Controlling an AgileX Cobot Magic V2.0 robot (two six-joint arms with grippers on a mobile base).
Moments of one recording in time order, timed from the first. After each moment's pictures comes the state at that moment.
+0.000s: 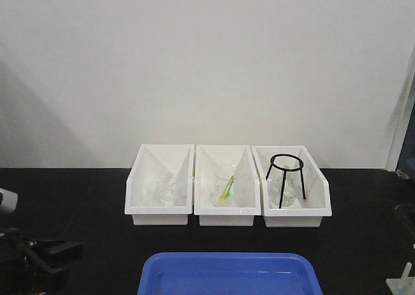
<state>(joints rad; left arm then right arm) -0.09 1.22 -0.70 1.76 -0.47 -1.86 -0.61 1.43 -0.86 1.71 0.48 -1.33</state>
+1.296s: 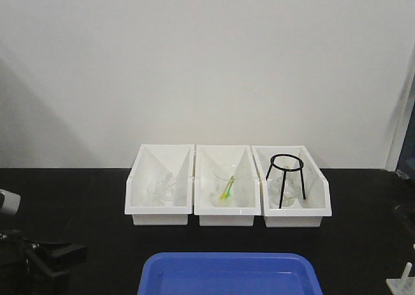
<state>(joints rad) -0.09 1.22 -0.70 1.76 -0.52 -1.86 -0.61 1.05 -0.61 1.71 0.33 -1.75</state>
